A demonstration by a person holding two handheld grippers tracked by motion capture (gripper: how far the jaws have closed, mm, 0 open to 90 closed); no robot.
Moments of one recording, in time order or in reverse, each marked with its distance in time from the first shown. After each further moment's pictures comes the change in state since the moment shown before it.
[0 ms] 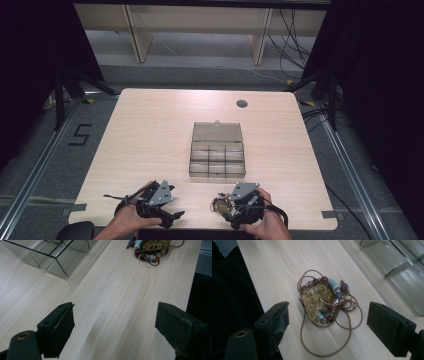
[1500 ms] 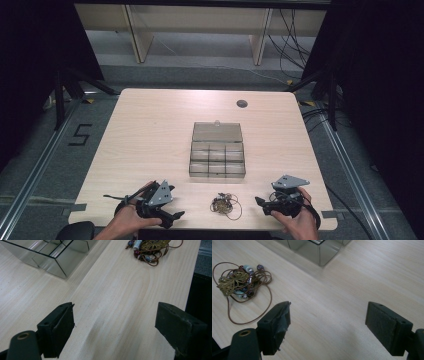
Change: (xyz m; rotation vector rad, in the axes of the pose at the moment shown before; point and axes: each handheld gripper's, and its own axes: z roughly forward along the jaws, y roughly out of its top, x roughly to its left) left arm 0.000 0.000 0.000 -0.001 0.006 0.010; right arm -0.057 -0.073 -0.045 -0.112 -0.175 0.374
